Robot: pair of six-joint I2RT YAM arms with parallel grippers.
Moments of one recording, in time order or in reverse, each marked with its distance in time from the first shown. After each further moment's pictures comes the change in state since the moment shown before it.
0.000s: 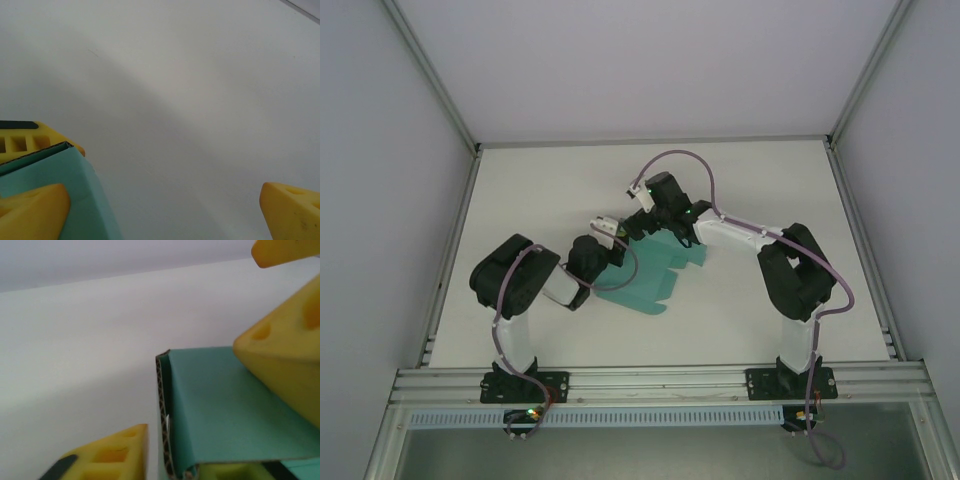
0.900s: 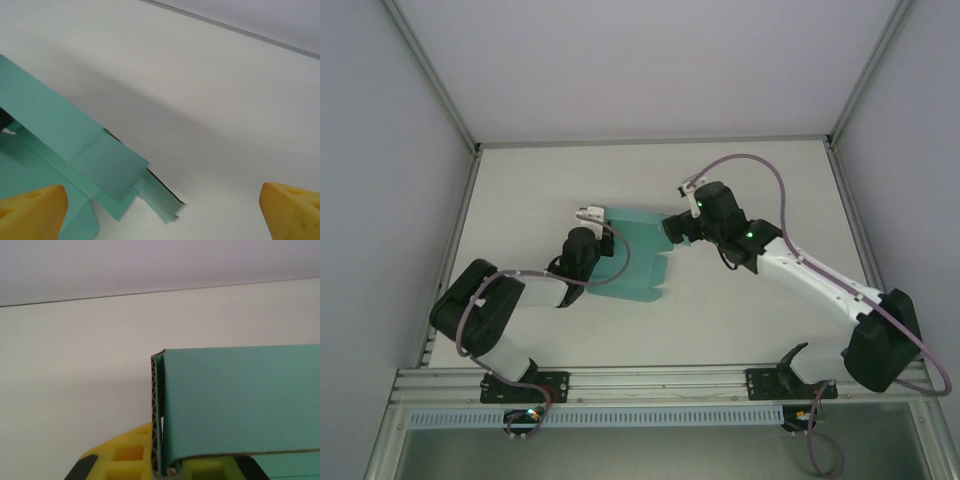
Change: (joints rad) left arm -0.021 -0.327 -0.004 -0.372 -0.270 -0.077; right arm -0.040 -0.569 -0.297 -0.184 0.184 0.194
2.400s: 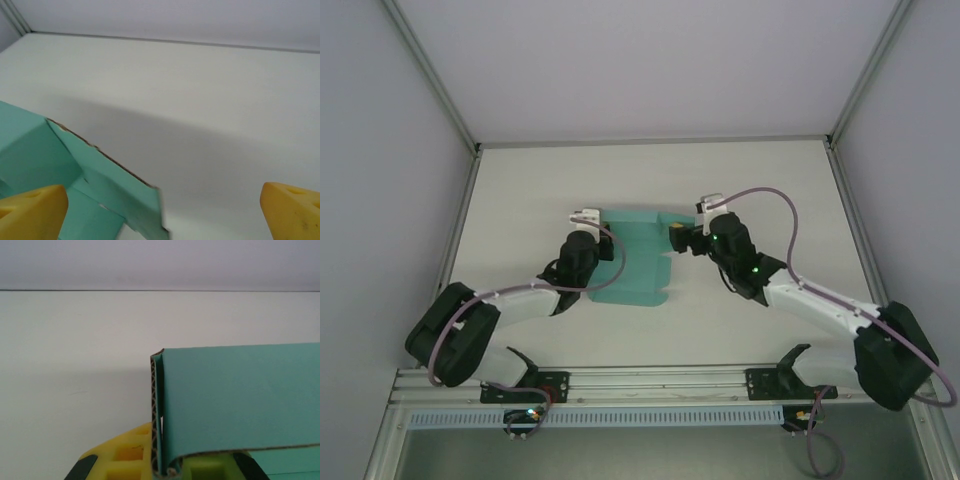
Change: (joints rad) left arm -0.055 -0.179 -0.018 -0.188 -0.045 -0.122; right arm 0.014 -0.120 -0.368 0.451 0.057 0.144
